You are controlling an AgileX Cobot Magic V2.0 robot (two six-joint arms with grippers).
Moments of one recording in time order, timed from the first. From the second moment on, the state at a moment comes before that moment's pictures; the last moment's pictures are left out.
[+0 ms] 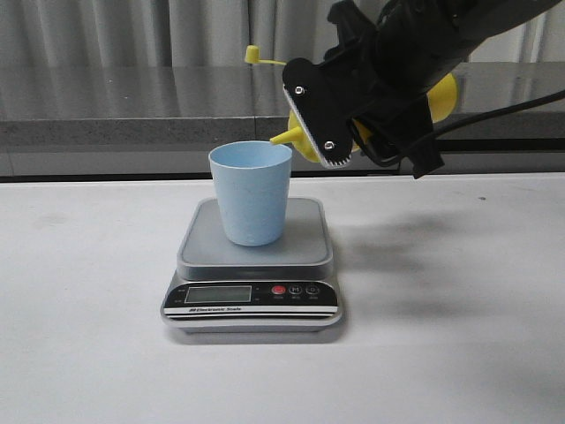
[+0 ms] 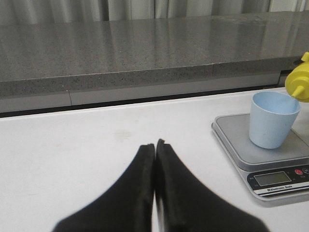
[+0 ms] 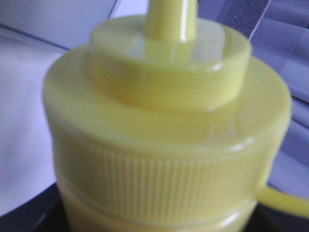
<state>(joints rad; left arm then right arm) -0.05 0.01 -0.33 -0.20 0.58 0.16 0.58 1.77 -1.11 -1.53 0.29 -0.16</state>
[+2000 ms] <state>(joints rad) -0.05 0.01 -0.33 -0.20 0.58 0.16 0.32 1.69 -1.04 -1.55 -0.09 1.32</state>
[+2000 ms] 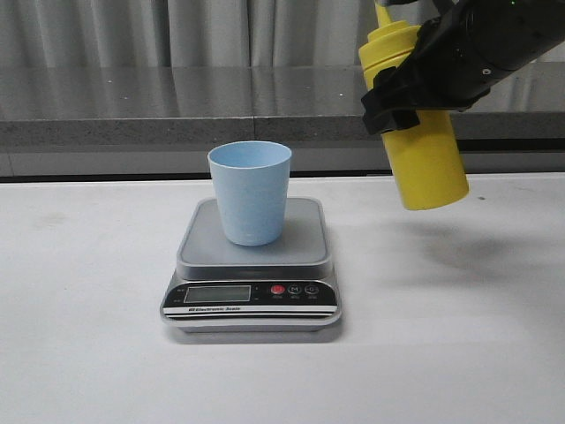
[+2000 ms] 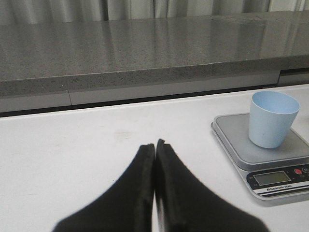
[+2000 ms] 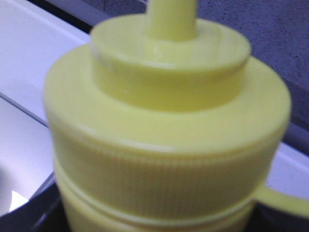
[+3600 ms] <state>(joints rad) -0.05 0.01 -0.33 -0.20 0.58 0.16 0.28 1.69 -1.04 -1.04 -0.18 0.77</state>
